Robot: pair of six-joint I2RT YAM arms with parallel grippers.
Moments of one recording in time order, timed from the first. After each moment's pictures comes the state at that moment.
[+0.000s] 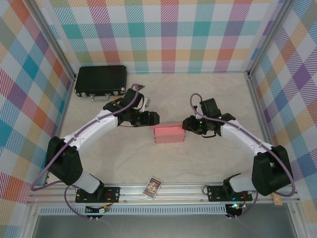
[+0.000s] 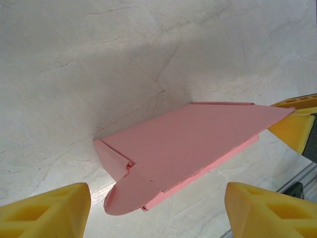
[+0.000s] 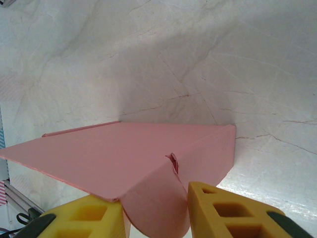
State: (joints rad) left arm -0.55 1.52 1.24 -0.71 0.33 -0.52; right arm 0.41 1.36 0.91 -0.52 -0.41 0.60
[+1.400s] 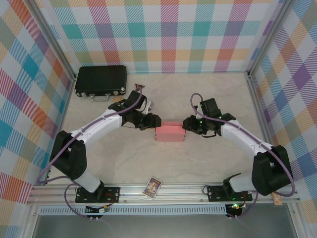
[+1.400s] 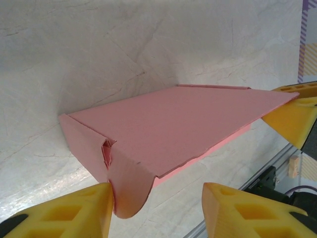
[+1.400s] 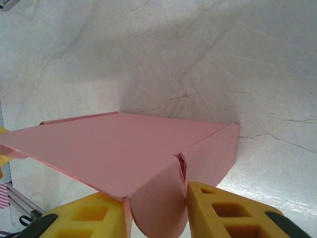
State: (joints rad) left arm -0.56 1.59 1.22 -0.64 0.47 -0.58; right arm 0.41 1.36 0.91 -0.52 -0.41 0.62
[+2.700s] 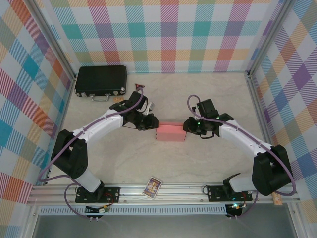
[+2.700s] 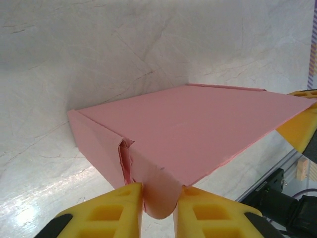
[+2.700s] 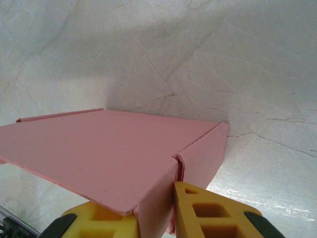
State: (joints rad) left arm -0.56 1.60 1.21 -0.65 0.44 -0.57; right arm 0.46 1.36 0.92 -0.55 -0.31 0.60
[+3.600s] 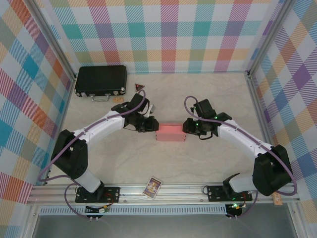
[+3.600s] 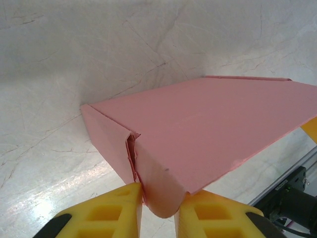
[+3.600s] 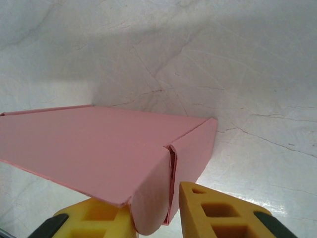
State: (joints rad) left arm -0.59 1.60 1.20 -0.66 0.39 -0.54; right arm 0.50 1.36 0.96 -0.63 -0.22 0.57
